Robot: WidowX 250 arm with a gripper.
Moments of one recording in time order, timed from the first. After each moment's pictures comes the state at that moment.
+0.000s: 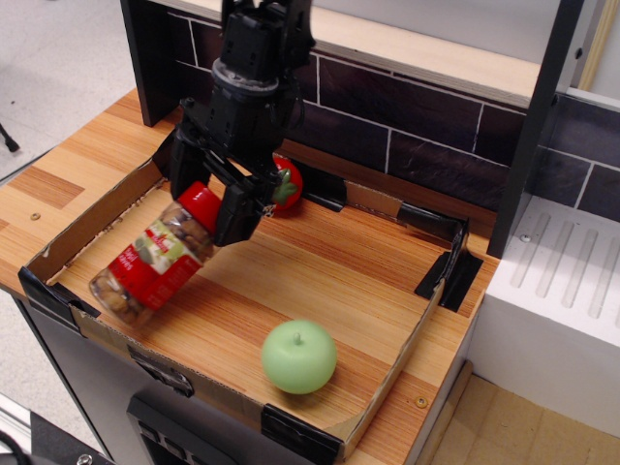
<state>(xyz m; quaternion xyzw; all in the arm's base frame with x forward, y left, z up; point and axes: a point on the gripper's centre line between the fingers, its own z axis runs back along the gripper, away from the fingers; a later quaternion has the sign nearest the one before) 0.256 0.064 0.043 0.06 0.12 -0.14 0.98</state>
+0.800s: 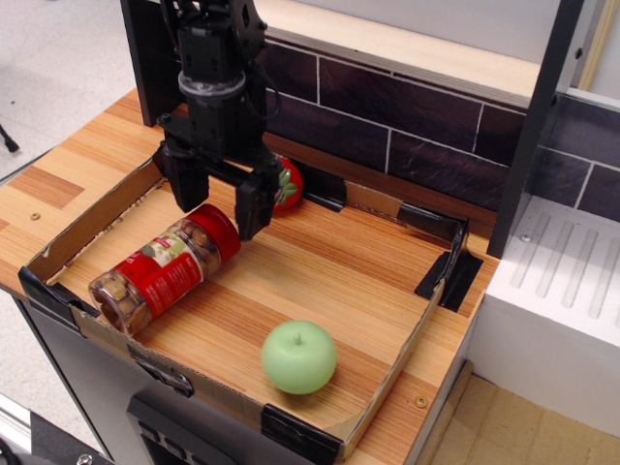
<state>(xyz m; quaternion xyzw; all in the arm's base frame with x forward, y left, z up) 0.266 0.066 0.042 0.01 0.01 -0.01 1.00</state>
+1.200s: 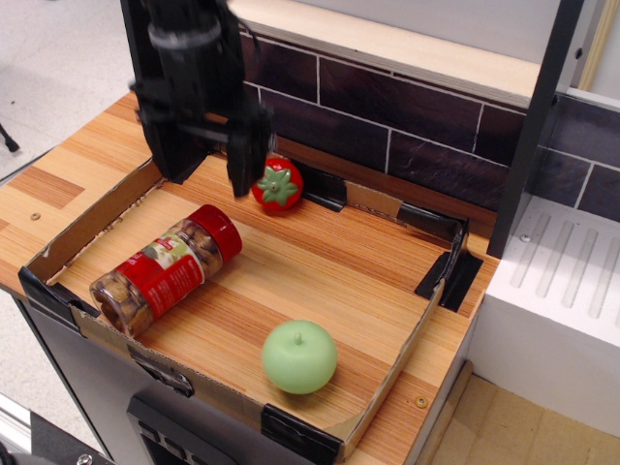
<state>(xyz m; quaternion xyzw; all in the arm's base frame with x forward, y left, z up) 0.269 0.073 0.085 -0.01 -0.04 0.07 1.00</state>
